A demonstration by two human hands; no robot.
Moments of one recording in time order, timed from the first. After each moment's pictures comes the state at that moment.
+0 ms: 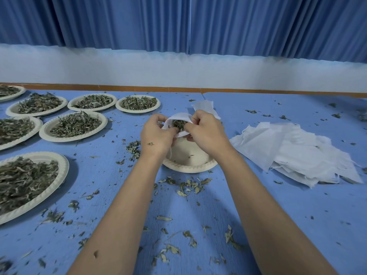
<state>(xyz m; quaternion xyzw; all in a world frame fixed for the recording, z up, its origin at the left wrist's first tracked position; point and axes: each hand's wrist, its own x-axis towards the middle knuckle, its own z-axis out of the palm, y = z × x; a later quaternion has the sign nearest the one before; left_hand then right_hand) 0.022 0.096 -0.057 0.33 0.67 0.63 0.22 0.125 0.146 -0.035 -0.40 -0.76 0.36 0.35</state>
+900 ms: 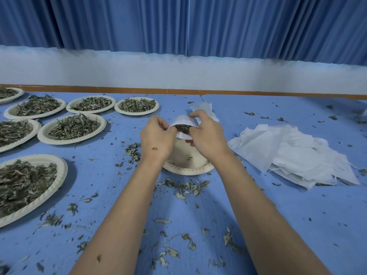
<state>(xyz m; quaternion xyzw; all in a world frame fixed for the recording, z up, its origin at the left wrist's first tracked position) 0.024 0.097 -0.054 0.36 0.74 0.56 0.10 0.126 0.148 -0.042 -0.42 -0.77 0.34 0.34</state>
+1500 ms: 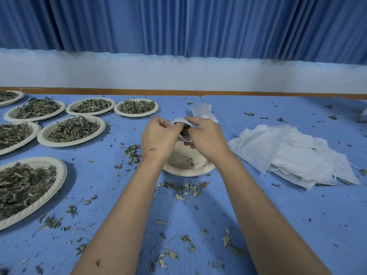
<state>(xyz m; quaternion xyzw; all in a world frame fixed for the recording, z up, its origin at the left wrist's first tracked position) 0.032 0.097 -0.048 0.34 0.71 0.59 0.16 0.131 0.146 -0.039 -0.40 -0.75 0.41 0.33</state>
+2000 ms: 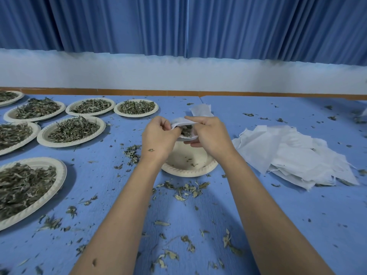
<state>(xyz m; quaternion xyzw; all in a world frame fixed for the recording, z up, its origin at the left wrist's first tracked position) 0.028 0.096 -0.050 0.38 0.69 0.59 0.16 0.137 0.150 -0.034 -0.40 -0.70 0.48 0.35</state>
